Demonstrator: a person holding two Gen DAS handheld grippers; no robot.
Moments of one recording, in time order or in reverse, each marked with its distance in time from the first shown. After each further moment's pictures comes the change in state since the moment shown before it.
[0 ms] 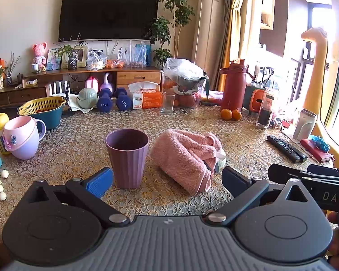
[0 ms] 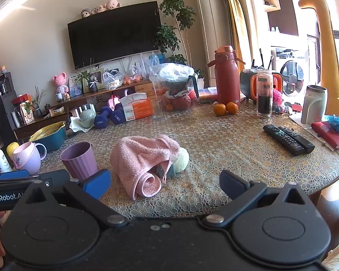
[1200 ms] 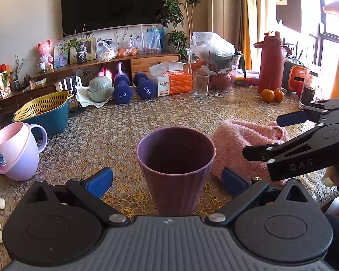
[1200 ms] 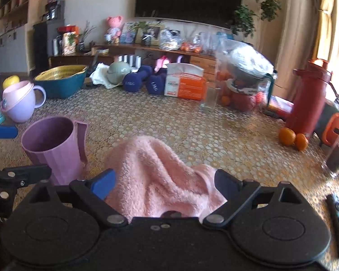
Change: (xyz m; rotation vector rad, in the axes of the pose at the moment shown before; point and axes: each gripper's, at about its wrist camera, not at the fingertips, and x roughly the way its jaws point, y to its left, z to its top) left arm 0.128 0.056 0.011 0.086 0.087 0.104; right arm 0.193 0.046 0.041 -0.450 0.192 0.212
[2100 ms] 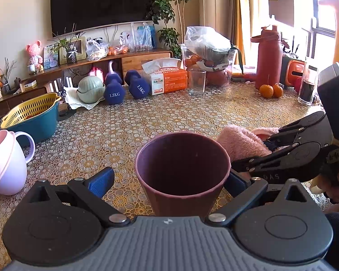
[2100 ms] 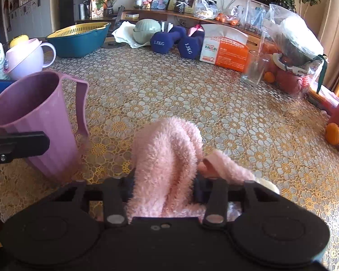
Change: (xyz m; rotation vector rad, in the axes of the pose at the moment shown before) left arm 0.030 0.009 0.011 0.033 0.015 -0.043; right arm 0.070 0.004 0.000 -0.065 0.167 0.100
